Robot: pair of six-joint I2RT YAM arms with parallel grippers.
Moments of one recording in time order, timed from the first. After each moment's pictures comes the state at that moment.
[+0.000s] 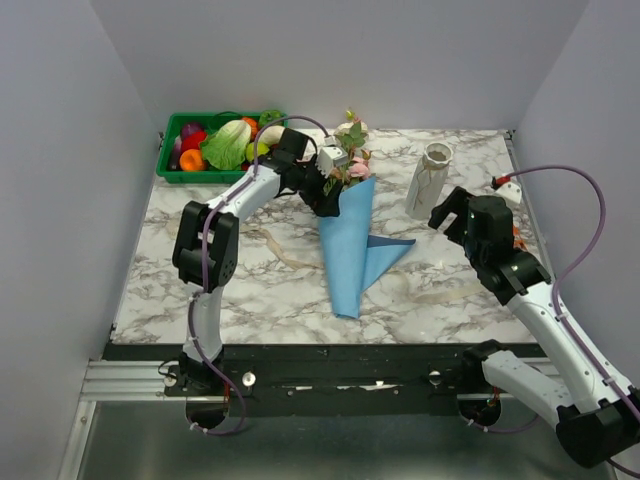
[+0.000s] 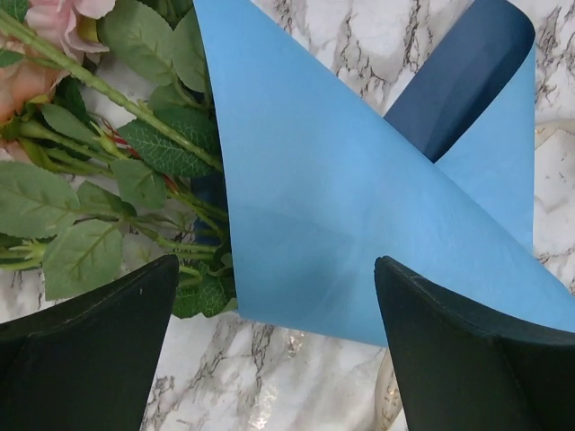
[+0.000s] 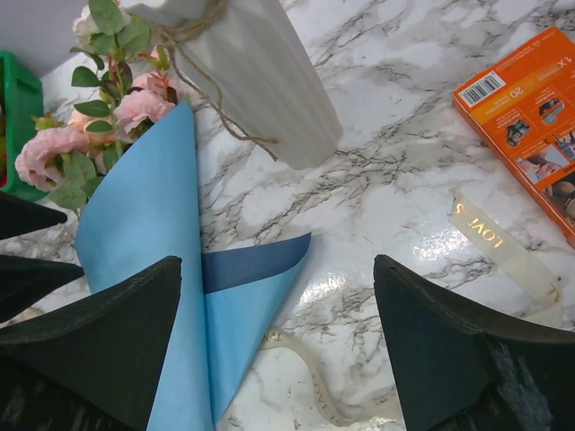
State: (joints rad) left arm -0.41 2.06 1.68 -0.51 0.64 0.36; right arm 0.37 0.89 0.86 -0.44 0.43 0.59
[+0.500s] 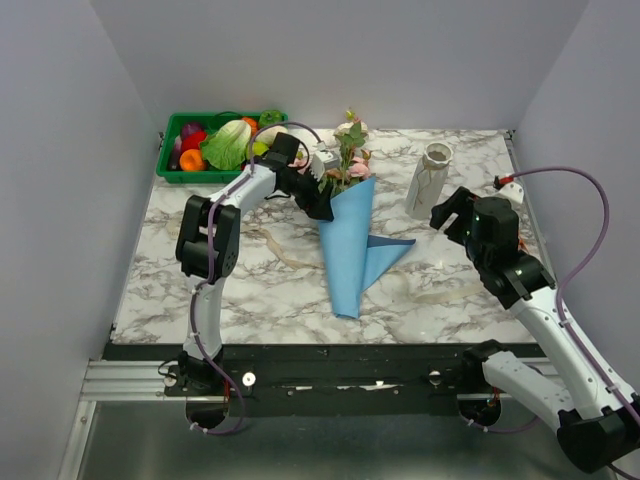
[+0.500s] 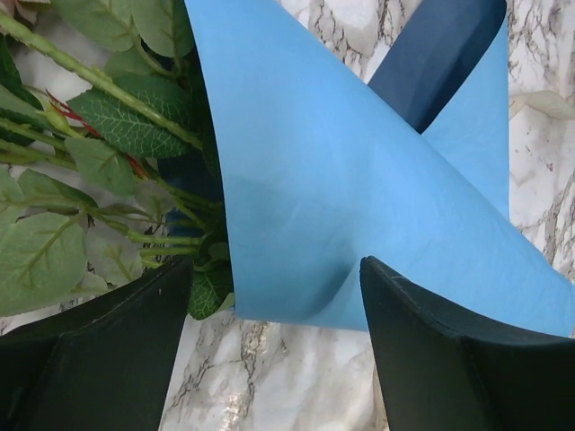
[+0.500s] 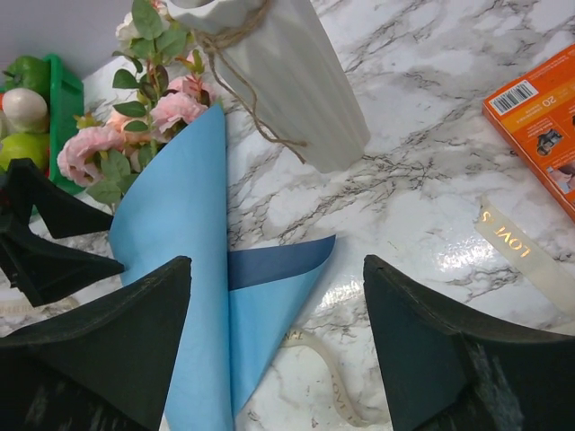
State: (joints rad) left arm -0.35 2.14 1.71 -0.56 0.80 0.40; right arm 0.37 0.86 0.86 -0.41 0.38 0.60
